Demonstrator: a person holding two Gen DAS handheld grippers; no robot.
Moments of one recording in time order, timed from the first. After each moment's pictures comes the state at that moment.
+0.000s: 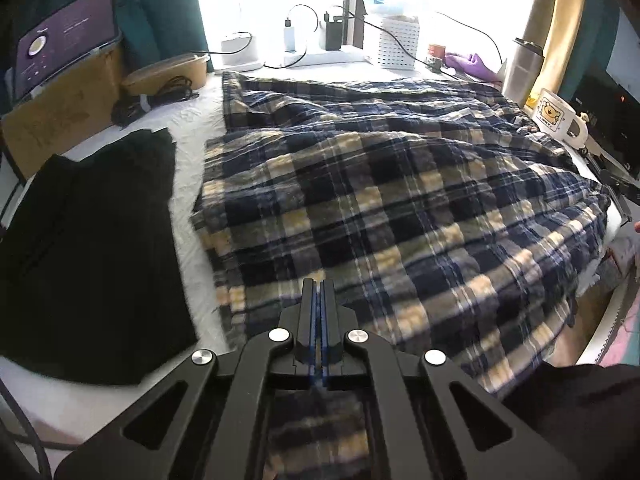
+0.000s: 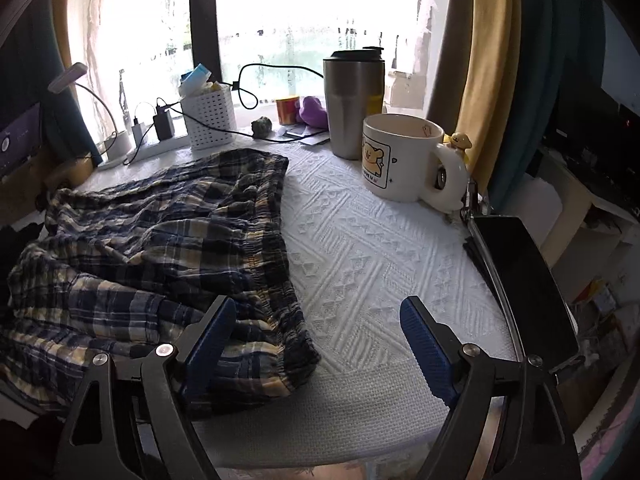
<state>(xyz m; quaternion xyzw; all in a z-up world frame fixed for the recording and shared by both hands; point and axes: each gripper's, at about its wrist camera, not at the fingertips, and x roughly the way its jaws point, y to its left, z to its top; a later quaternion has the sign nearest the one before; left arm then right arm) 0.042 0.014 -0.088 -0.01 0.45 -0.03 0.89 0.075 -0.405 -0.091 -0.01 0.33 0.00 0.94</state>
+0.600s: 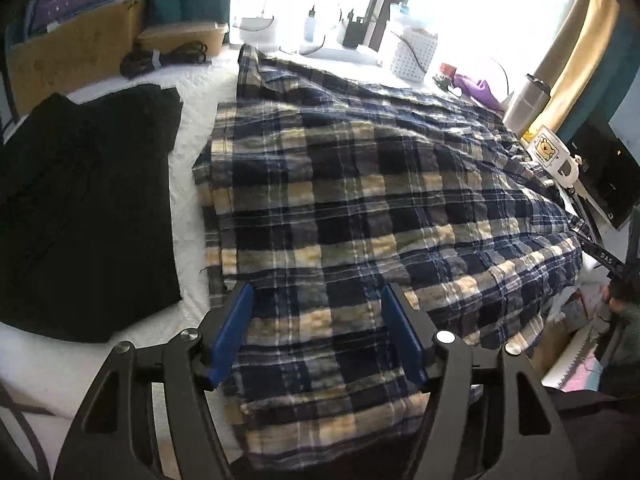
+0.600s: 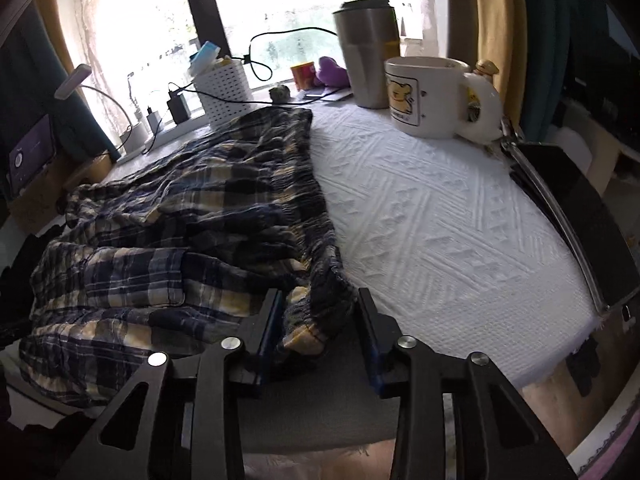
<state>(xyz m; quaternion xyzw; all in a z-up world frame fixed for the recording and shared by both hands) 0.035 0.025 -0.101 -0.10 0.45 -0.04 0.89 0.069 -0.393 -0.132 0.05 0.37 0.04 0.93</state>
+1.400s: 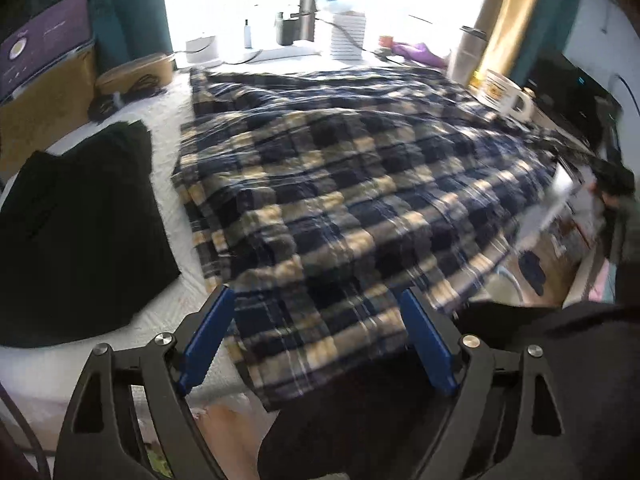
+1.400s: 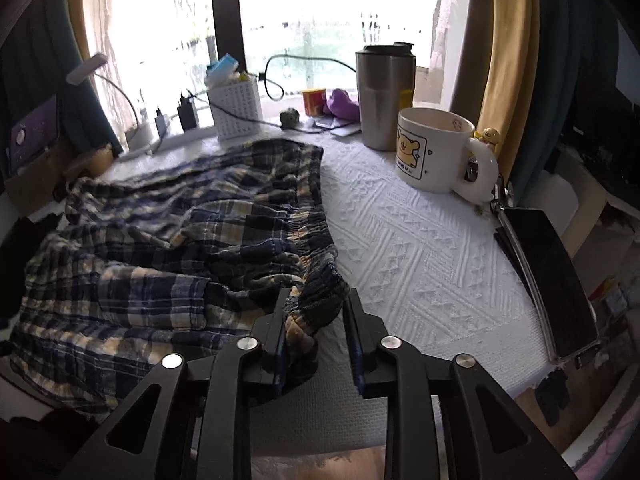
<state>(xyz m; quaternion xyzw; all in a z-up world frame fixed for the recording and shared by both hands) -0.007 0.006 -0.080 0.00 0.45 -0.12 0.88 0.067 -0.379 -0.092 -0.01 0.35 0.03 0.94</state>
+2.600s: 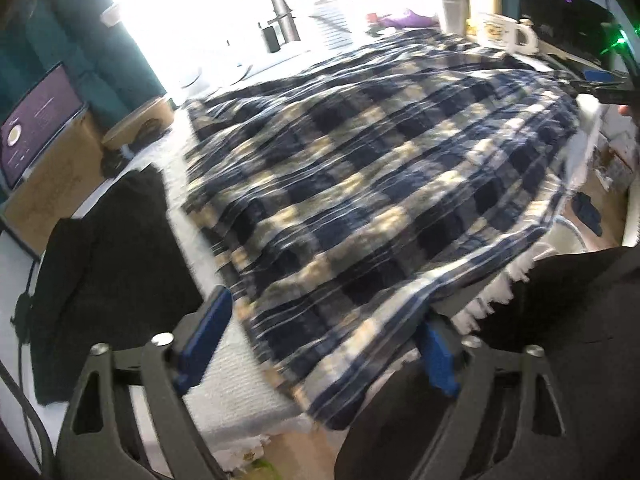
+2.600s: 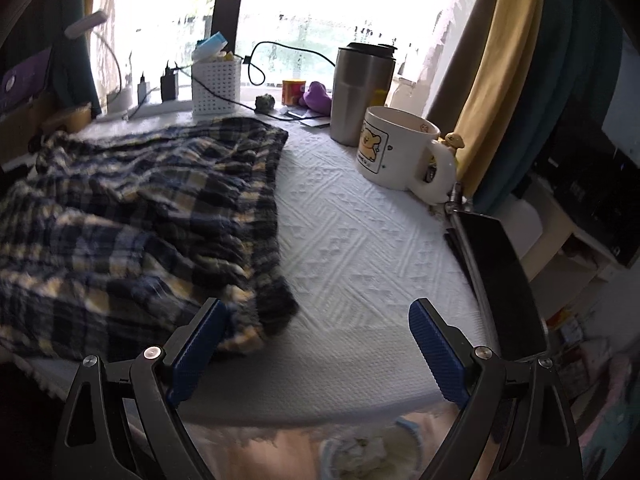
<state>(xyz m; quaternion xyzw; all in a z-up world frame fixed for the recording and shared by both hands) -0.002 -0.017 -0.101 0.15 0.43 -0.09 0.89 0.051 -0.395 -0.106 -0.10 0.34 -0.02 0.93</state>
